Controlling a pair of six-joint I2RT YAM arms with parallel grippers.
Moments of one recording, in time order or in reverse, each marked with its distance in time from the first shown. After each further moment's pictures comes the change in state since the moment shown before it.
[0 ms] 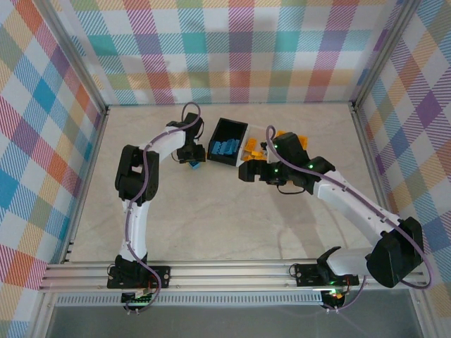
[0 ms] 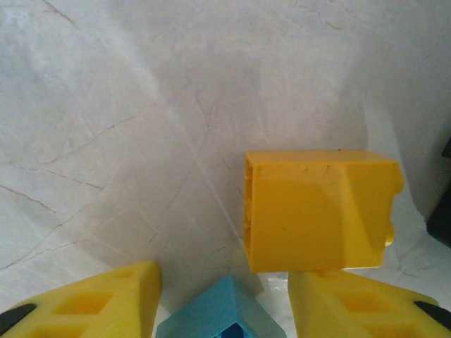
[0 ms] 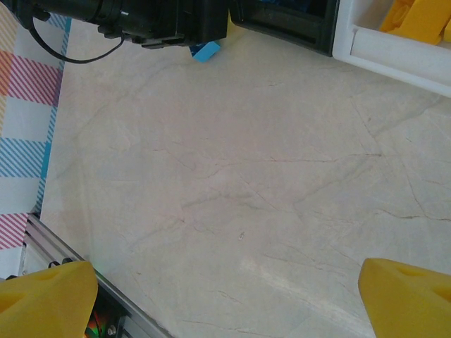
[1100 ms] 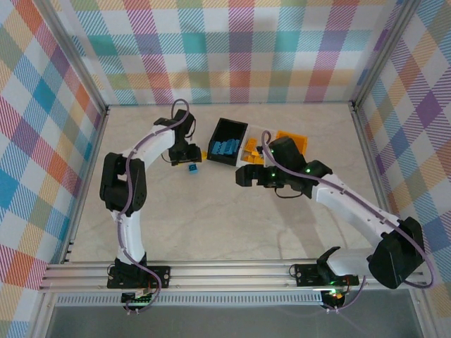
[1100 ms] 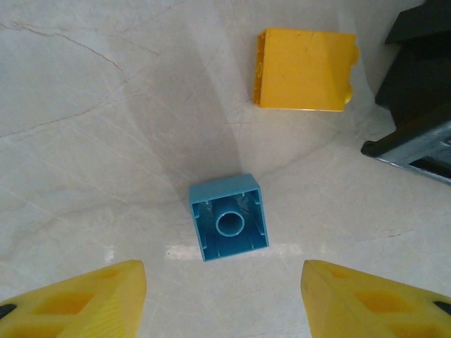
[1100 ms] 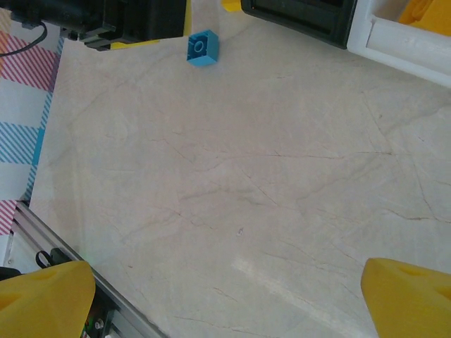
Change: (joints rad) left arm 0.019 -0.188 -0.087 -0.131 0.069 -0.040; right arm 0.039 -0.021 -0.042 0.033 0.028 -0.023
